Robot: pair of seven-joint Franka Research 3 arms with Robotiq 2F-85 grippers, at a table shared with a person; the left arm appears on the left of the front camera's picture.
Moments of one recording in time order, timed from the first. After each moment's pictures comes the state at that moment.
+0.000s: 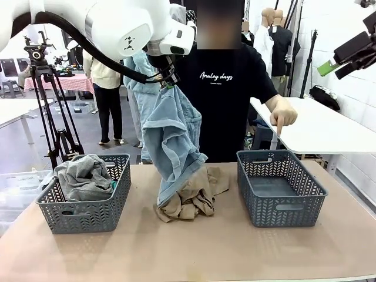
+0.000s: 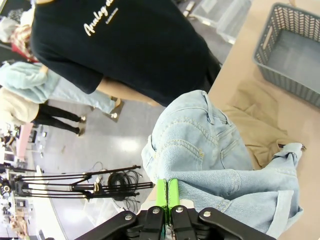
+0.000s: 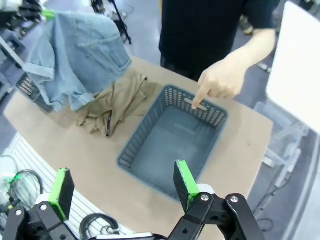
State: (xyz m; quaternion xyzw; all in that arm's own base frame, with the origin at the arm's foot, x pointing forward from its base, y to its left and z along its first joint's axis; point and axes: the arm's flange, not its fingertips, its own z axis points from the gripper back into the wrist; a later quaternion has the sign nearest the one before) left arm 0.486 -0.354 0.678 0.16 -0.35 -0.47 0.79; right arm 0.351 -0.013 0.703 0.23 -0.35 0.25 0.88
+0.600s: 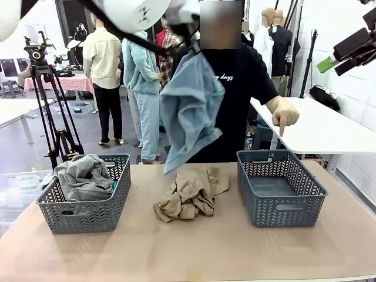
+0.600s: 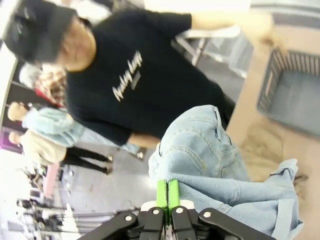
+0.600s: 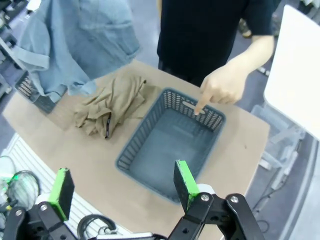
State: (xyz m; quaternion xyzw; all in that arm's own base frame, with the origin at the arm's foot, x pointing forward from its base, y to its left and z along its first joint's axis) left arm 0.451 -0.419 0.759 0.17 -0.45 -0.51 0.71; right arm 0.349 -0.010 0.713 0.22 -0.36 0.26 0.87
